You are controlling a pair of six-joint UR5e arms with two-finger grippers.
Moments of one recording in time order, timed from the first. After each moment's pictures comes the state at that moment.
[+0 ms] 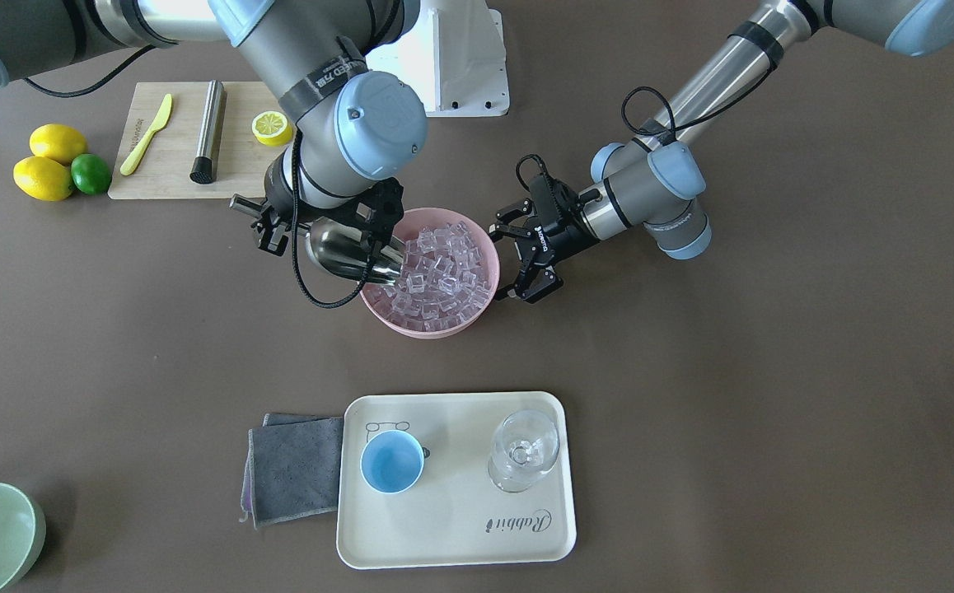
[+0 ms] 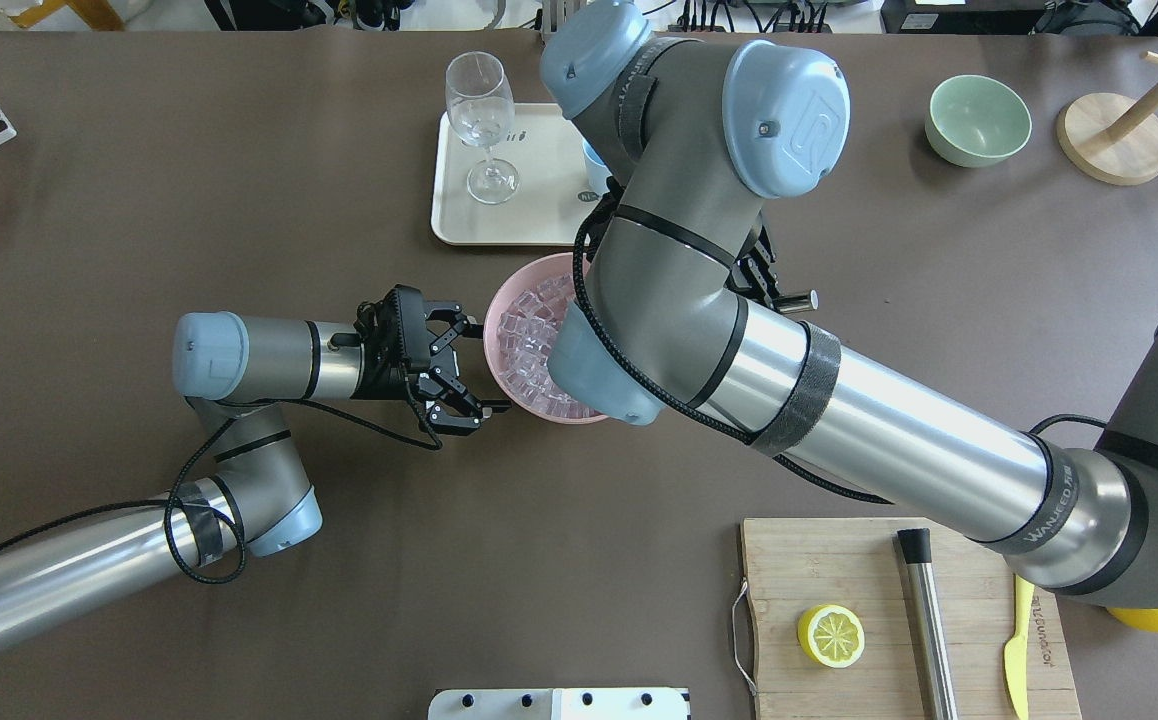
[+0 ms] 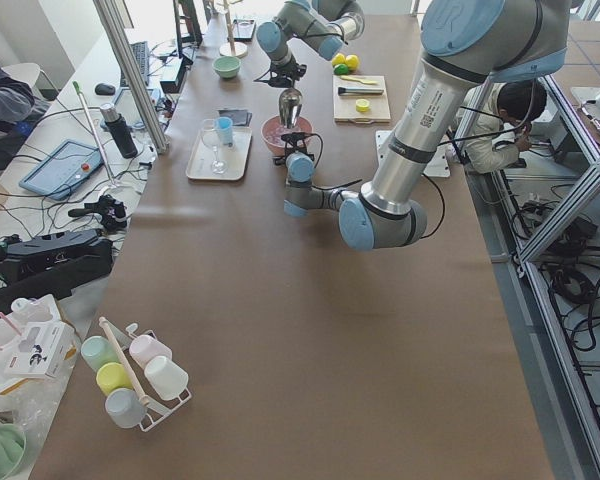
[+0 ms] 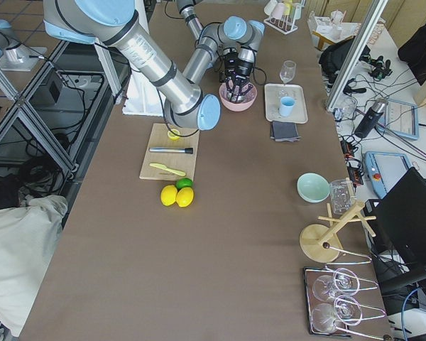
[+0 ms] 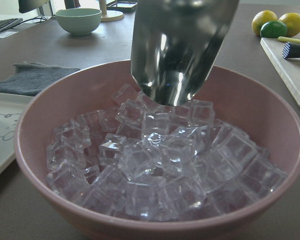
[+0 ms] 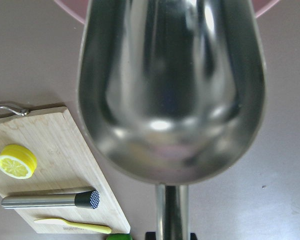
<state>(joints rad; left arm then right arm) -0.54 -2.17 -1.08 -3.24 -1.92 -0.19 0.66 -0.58 1.54 -2.55 1.85 -0.56</state>
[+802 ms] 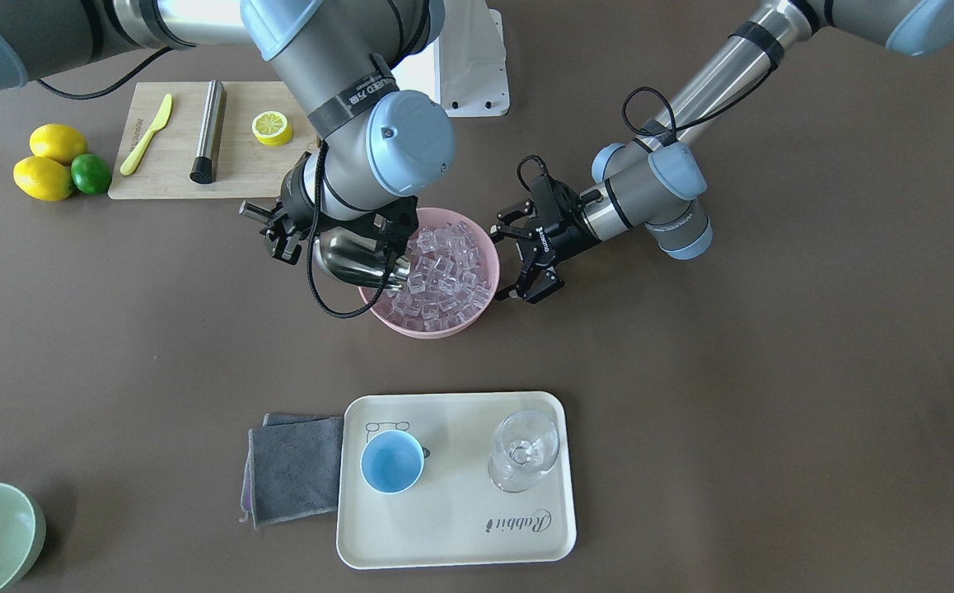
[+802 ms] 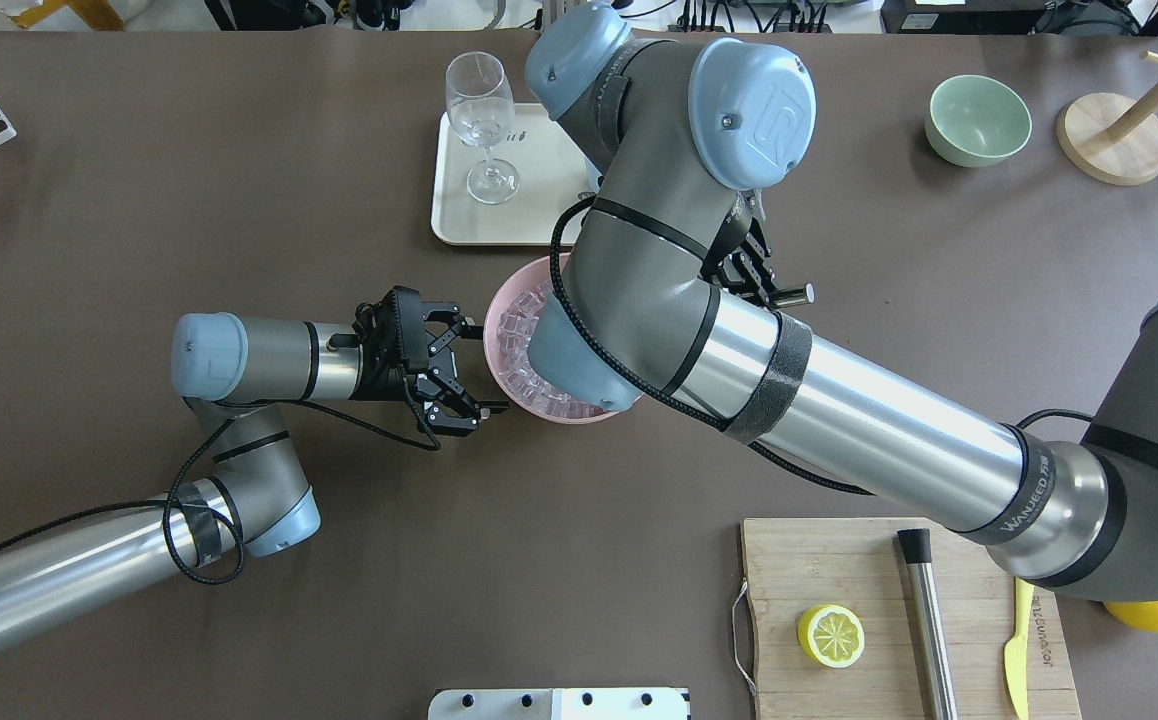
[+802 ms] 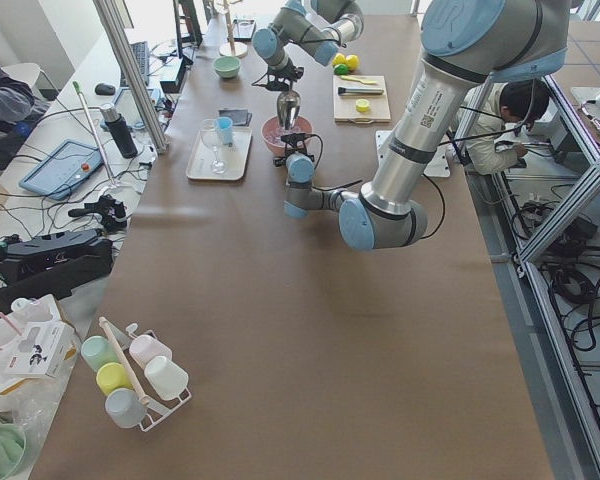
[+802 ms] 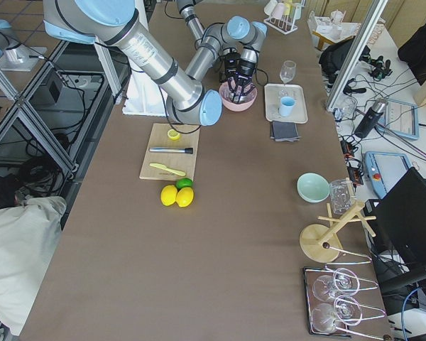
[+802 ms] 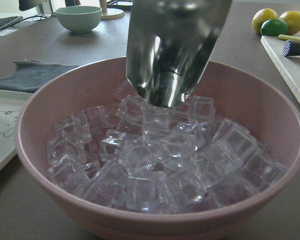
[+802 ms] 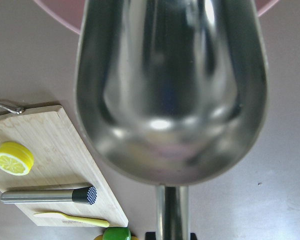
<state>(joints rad) -0.54 -2.16 -1.08 -3.24 -1.92 -0.19 0.66 -0.55 1.47 -2.55 1.83 -0.57</state>
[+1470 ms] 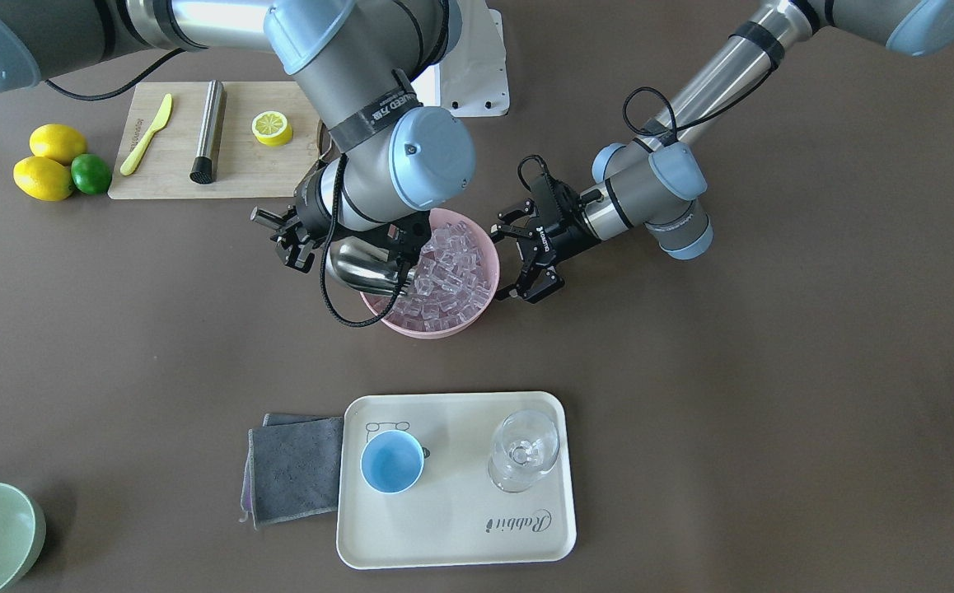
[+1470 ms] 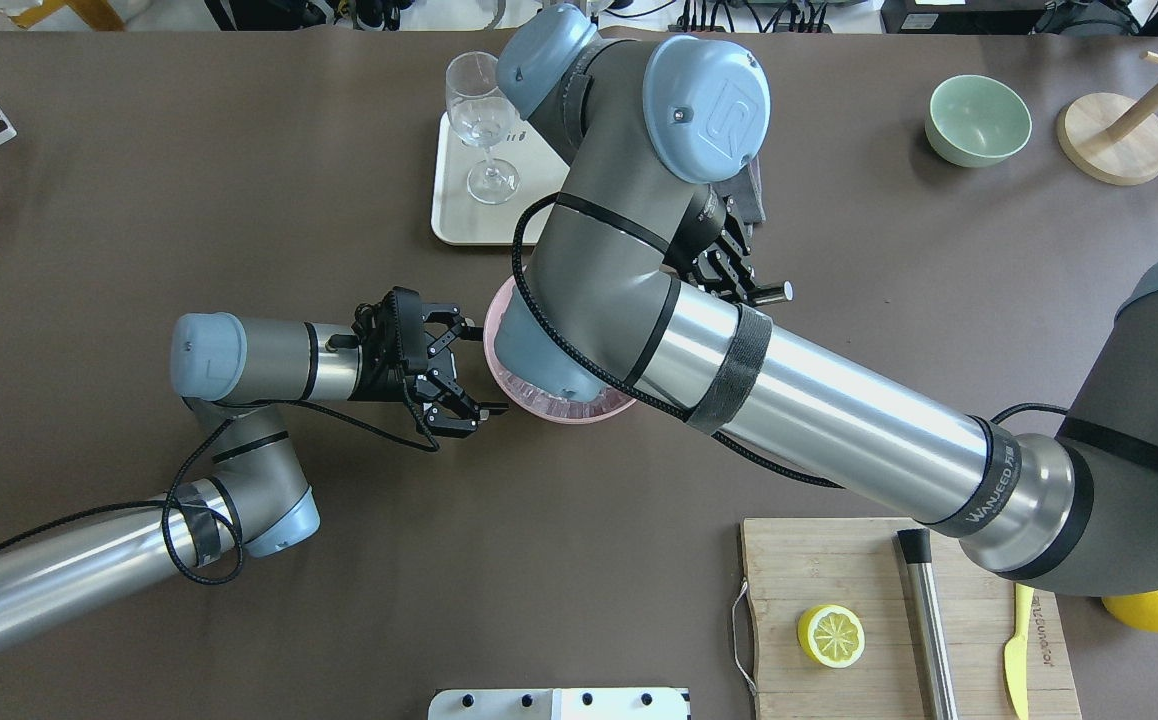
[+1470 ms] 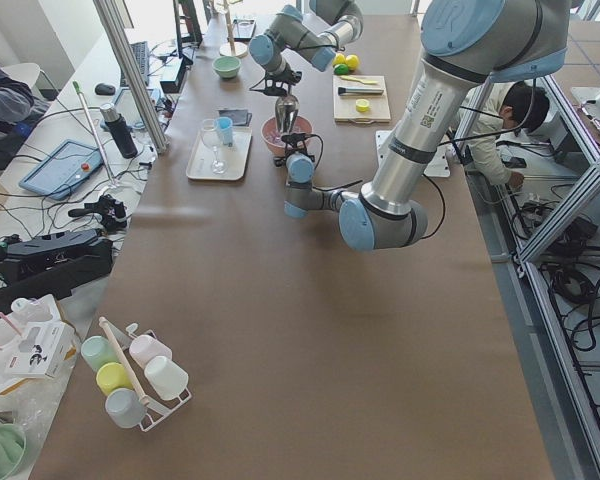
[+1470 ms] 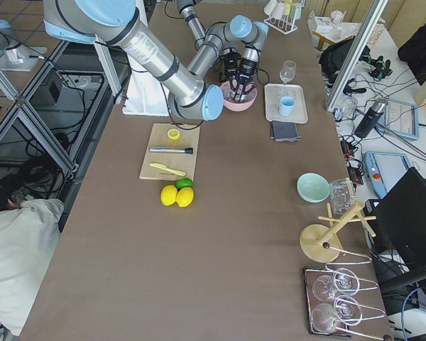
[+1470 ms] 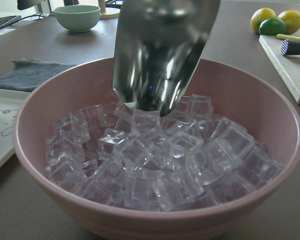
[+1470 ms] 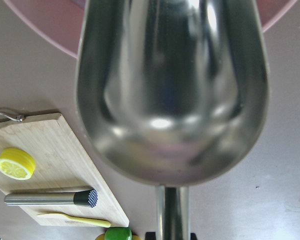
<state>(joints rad) -0.54 -2.16 -1.08 -3.24 -1.93 -0.19 0.65 -0.50 1.38 -2.54 1.83 -0.56</state>
